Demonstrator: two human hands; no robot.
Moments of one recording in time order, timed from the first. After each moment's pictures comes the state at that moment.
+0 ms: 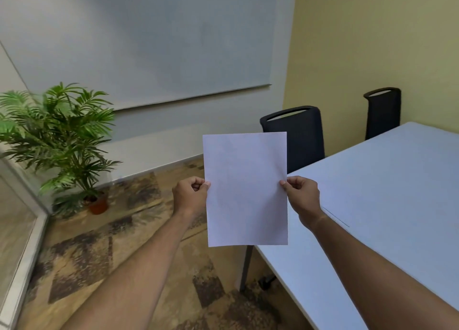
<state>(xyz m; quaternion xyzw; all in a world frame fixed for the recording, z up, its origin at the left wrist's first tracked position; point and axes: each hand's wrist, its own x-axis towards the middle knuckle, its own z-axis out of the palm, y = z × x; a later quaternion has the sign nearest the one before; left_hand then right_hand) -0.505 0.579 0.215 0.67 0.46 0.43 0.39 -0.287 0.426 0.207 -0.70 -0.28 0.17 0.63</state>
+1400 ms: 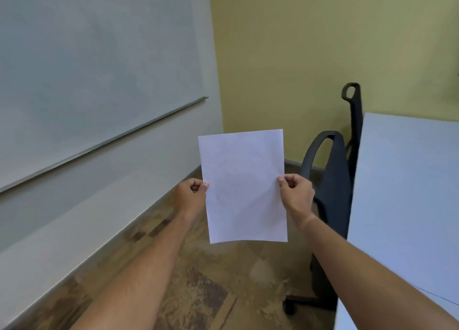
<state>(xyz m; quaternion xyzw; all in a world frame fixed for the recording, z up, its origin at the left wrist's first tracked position) -0.166 1.185 0.227 0.77 0.29 0.32 0.47 -0.058 0.973 0.211 -0.76 -0.02 -0.06 0.65</state>
